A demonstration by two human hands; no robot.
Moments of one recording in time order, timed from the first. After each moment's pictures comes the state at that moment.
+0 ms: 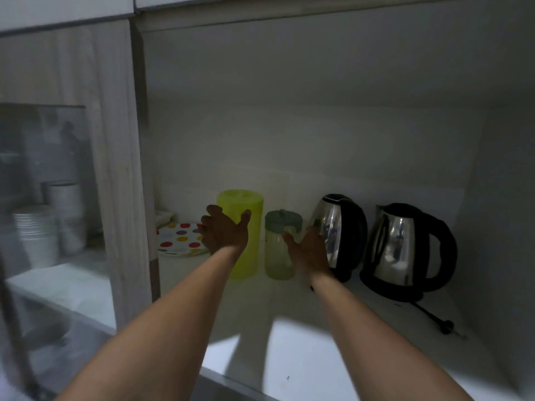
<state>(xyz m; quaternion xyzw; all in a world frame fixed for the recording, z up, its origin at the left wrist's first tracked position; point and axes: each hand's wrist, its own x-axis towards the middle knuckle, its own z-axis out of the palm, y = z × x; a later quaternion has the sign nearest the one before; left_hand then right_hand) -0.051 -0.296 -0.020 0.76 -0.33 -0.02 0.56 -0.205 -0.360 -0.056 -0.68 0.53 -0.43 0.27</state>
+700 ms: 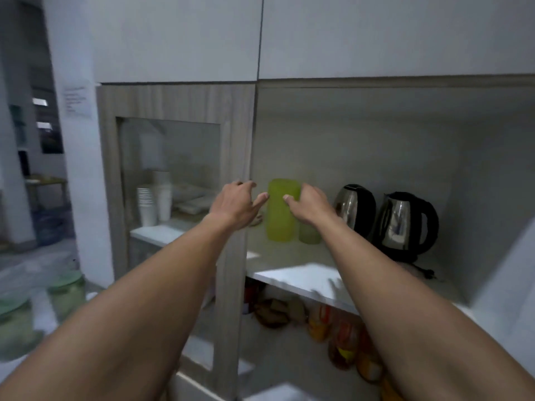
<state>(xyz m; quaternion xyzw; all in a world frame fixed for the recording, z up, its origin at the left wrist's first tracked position) -0.031 -0.016 0.041 0.72 -0.60 0.13 0.31 -0.196 -0.104 0.049 -0.79 0.51 -0.32 0.08</state>
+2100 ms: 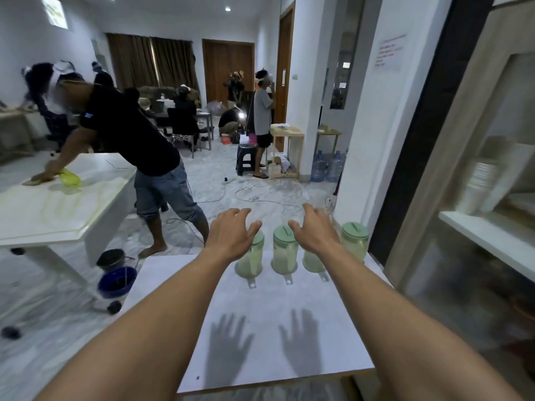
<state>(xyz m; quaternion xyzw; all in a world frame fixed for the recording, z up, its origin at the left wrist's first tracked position) 0.354 0.466 -0.136 0.96 -0.14 0.13 0.21 0.330 0.261 -0.125 -0.96 0.08 -0.12 0.22</state>
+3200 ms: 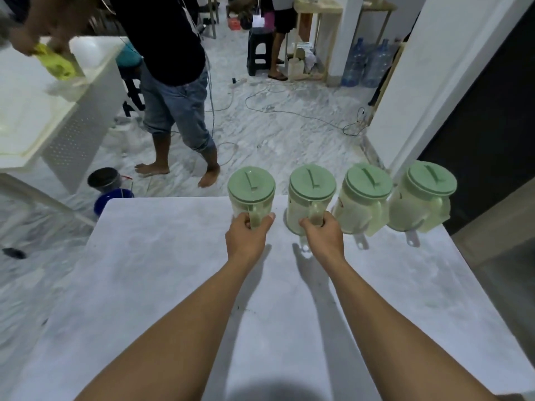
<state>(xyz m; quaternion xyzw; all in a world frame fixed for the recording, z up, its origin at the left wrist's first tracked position) 0.522 0.387 -0.383 0.82 0.16 -0.04 0.55 0.517 0.224 -0.391 -0.80 0.25 -0.04 0.55</state>
